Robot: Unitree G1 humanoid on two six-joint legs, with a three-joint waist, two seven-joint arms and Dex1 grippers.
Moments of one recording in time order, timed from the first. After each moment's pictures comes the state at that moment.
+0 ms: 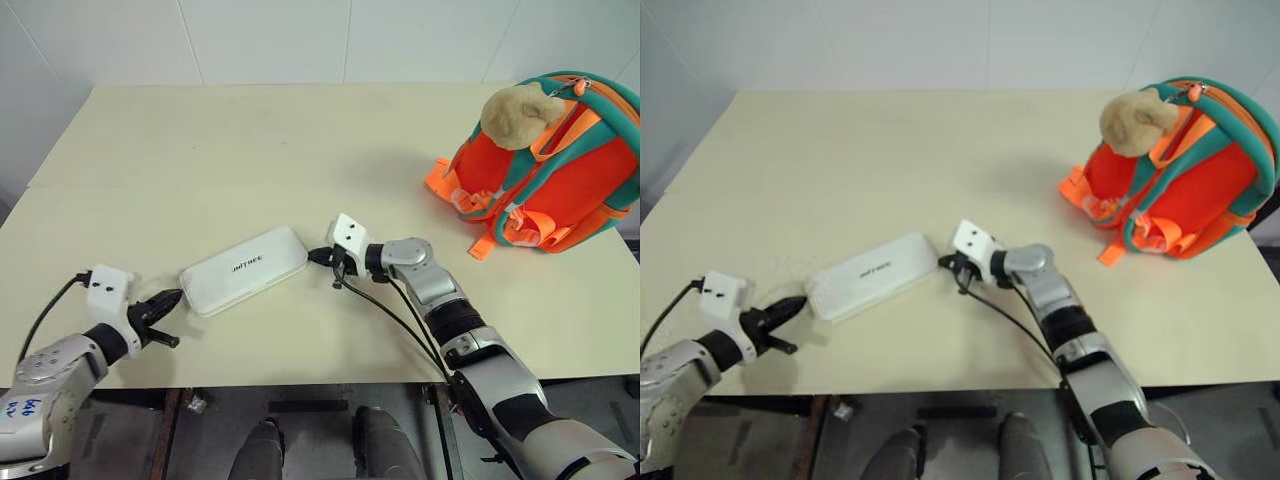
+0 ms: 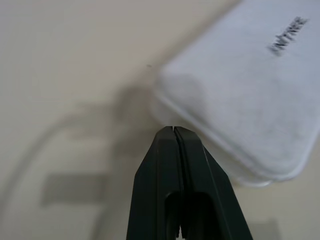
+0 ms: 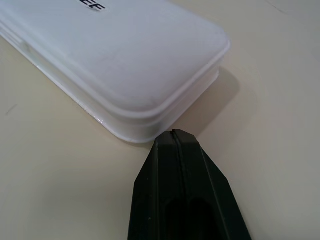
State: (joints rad) left arm 0.08 0.58 0.44 -0.40 -0.47 0.77 -0.45; right arm -0.86 -0.18 0.22 0.69 -0.07 0.00 0.93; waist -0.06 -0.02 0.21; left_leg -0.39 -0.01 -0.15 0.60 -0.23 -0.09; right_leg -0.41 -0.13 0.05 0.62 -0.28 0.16
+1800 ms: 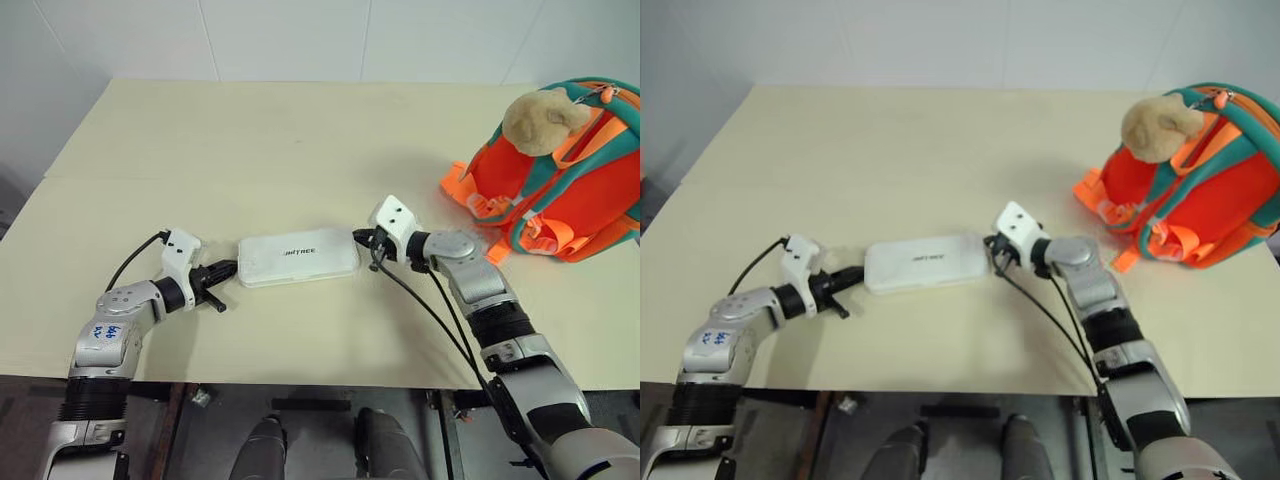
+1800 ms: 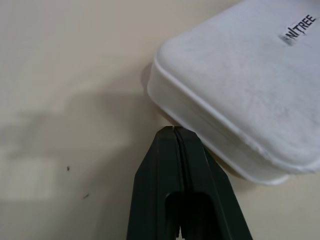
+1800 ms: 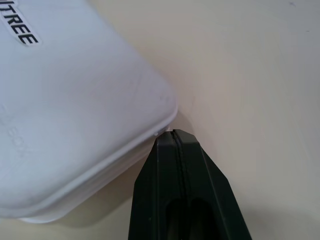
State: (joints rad) left arm -0.33 0.58 0.13 0.09 -0.34 0.48 -0.68; right arm -0.77 -0.38 0.19 0.46 -0.01 0.16 0.82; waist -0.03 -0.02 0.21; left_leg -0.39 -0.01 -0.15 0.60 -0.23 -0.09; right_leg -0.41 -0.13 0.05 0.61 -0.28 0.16
